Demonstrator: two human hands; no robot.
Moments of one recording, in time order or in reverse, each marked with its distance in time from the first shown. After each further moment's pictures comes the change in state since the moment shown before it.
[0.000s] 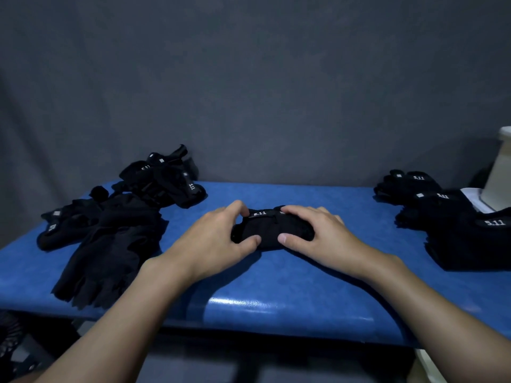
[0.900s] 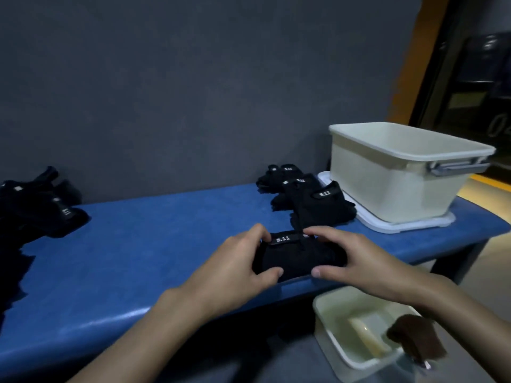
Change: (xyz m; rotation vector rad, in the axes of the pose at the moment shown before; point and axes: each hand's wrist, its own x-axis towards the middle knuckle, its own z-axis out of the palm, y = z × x) left_hand -0.018 0.147 0.092 -0.211 -0.187 0.447; right_hand -0.187 0.072 -0.117 0.036 0.053 0.284
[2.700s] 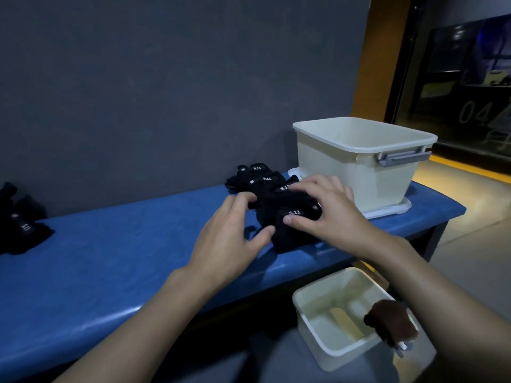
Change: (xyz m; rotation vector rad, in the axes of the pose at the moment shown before) left_hand 0.042 0.041 0.024 0.074 0.243 0.020; right_hand 0.013 0.009 -0.041 -0.232 0.412 -0.090
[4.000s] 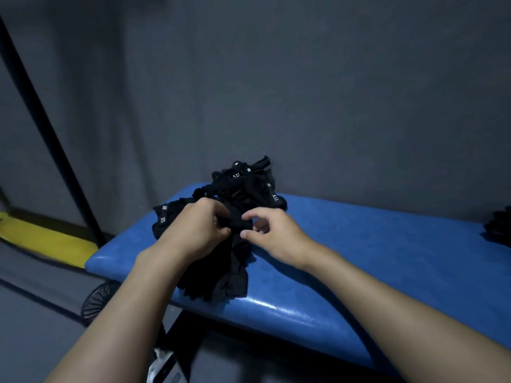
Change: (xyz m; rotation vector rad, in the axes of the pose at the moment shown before) left_hand -0.145 -0.217 -0.269 0.379 0.144 -0.807; right_hand 0.095 -0.349 0.273 0.645 -0.610 -0.265
